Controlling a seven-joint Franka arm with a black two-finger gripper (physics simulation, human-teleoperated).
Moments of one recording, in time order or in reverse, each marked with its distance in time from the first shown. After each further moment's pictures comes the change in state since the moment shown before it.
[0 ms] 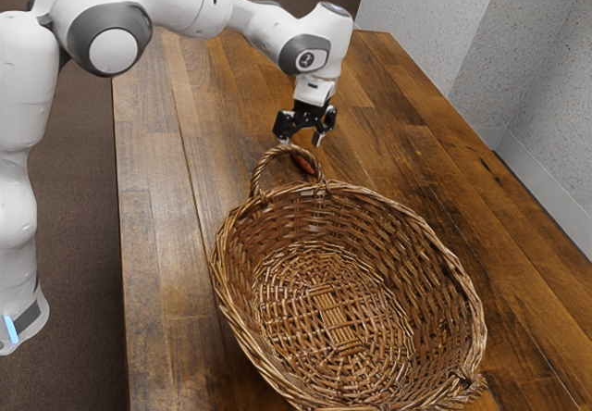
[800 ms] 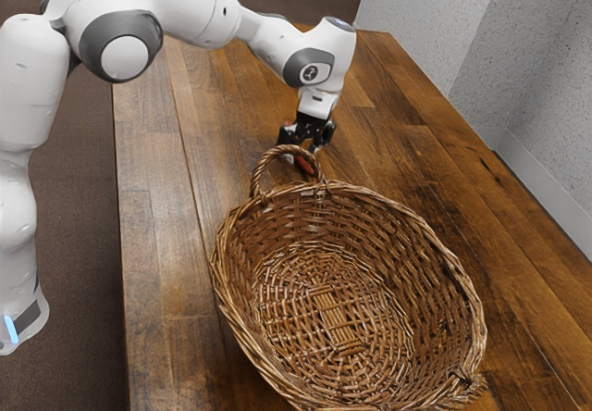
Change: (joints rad) arm -0.009 0.058 -0.002 0.019 0.006 0.011 -0.056
